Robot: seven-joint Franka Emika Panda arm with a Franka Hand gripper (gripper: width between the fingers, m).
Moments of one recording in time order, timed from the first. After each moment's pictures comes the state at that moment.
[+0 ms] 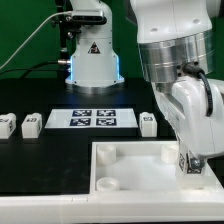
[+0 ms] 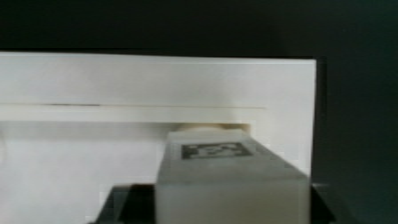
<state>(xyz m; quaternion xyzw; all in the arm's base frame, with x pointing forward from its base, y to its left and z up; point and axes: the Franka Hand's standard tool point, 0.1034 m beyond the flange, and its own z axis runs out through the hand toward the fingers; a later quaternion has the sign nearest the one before) 0.632 0.119 0.065 -0.73 0.68 0.04 0.10</state>
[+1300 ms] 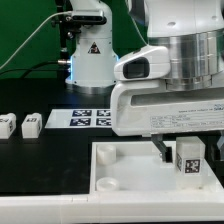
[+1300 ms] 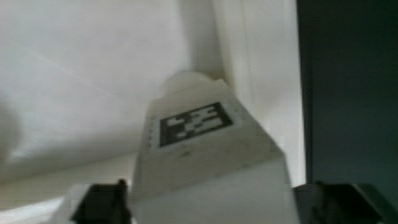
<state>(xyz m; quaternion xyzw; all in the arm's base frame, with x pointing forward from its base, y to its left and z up) 0.639 0.119 0.069 -0.99 0.12 -0.03 0.07</state>
